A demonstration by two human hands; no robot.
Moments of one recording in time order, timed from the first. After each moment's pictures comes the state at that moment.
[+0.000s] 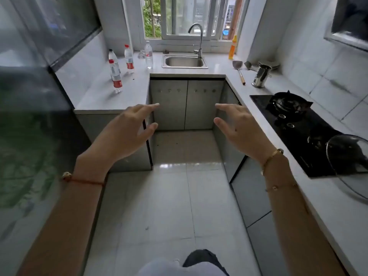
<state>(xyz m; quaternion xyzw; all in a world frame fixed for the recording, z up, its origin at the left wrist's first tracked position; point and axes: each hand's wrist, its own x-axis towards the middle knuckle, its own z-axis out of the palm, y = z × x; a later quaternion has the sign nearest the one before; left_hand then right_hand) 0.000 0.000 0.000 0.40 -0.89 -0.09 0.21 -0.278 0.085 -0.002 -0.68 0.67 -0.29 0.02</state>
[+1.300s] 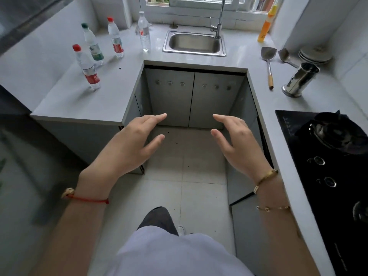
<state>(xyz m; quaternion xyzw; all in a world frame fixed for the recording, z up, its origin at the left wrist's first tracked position) -0.229 -0.278 -0.053 0.46 -0.85 -0.16 0.18 -0.485 -0.231 -0.063 -0.68 0.67 -0.27 0.13</state>
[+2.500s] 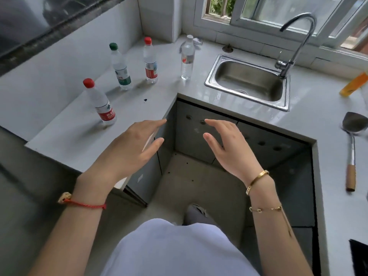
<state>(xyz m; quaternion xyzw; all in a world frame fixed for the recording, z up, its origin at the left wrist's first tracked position) -0.224 -0.658 -0.079 0.61 -0.75 -0.17 0.17 -0.474 -0.692 -0.082 -0.78 0.56 -0.19 0.20</state>
